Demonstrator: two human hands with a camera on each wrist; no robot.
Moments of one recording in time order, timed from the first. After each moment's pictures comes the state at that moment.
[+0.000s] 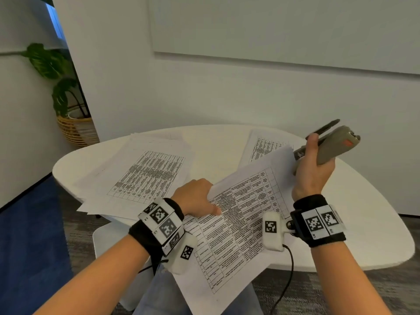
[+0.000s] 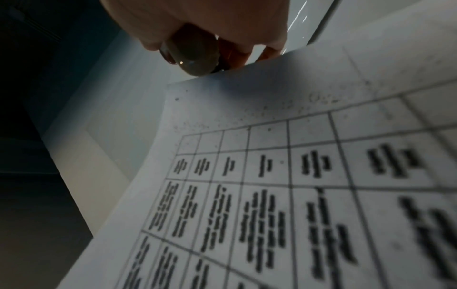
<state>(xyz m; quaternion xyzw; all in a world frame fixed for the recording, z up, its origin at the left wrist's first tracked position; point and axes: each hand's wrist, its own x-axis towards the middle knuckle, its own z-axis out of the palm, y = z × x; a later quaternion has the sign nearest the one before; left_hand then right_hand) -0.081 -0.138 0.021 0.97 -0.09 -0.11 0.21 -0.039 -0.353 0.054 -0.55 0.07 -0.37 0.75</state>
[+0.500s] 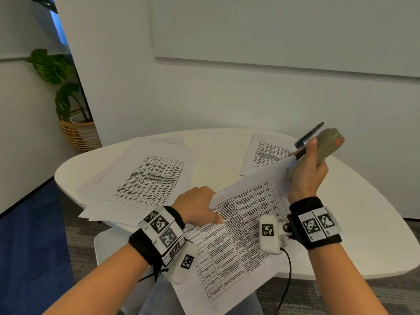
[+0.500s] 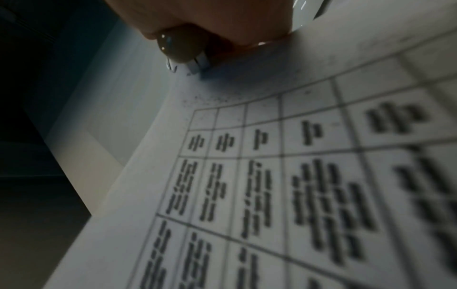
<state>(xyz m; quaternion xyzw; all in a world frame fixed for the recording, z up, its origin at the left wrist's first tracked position) -0.081 -0.135 0.020 0.97 -0.09 -0.11 0.20 -0.029 -0.342 0.053 -0.54 0.09 -0.32 0.78</state>
